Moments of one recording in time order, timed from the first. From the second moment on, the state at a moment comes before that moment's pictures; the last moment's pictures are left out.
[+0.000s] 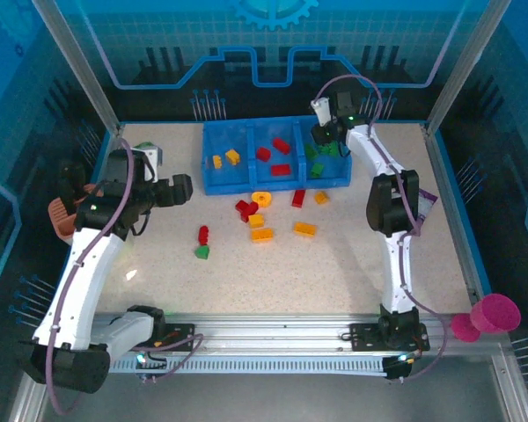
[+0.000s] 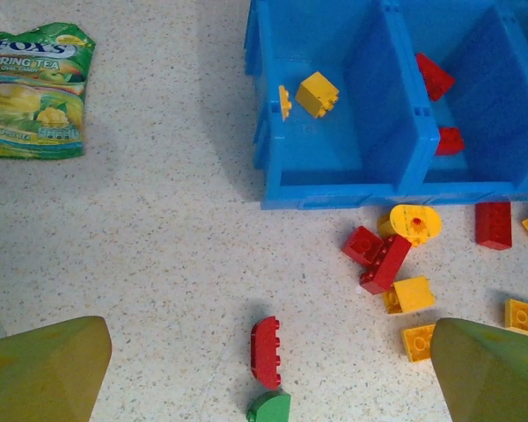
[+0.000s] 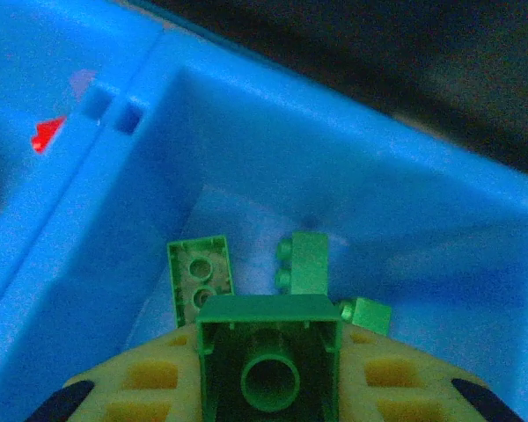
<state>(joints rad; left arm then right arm) -0.10 1.05 1.21 -0.89 0.02 -0.24 0.20 2.36 2.19 -0.67 -0.05 -0.25</state>
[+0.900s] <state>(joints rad) -0.09 1.06 1.21 -0.86 0.11 -0.25 0.34 1.87 1.90 -0.77 -0.02 -0.24</state>
